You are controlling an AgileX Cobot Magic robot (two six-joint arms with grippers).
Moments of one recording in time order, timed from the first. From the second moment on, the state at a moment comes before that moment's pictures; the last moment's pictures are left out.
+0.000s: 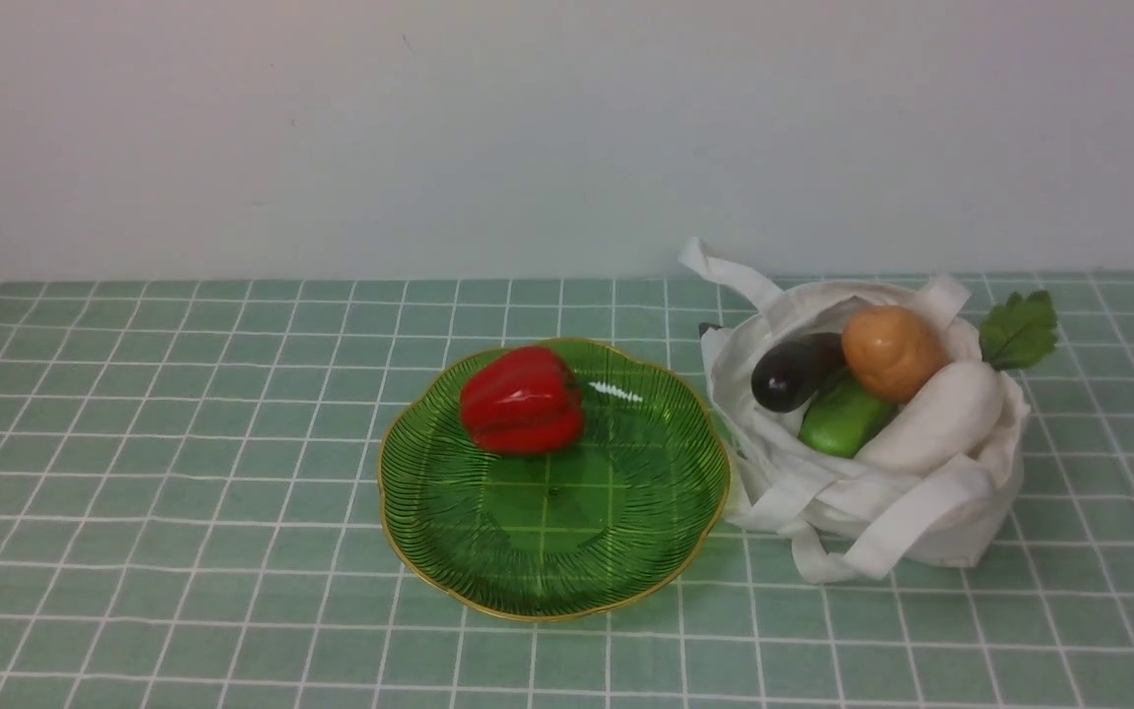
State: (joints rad) right arm 0.59 0.24 -0.47 -0.01 0.52 -0.03; left arm 0.05 -0.01 0.03 0.03 0.38 0.02
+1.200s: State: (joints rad) right arm 0.02 -0.01 0.02 -0.06 0.37 0.10; left arm 0.05 -0.01 0.03 0.03 0.38 0.02
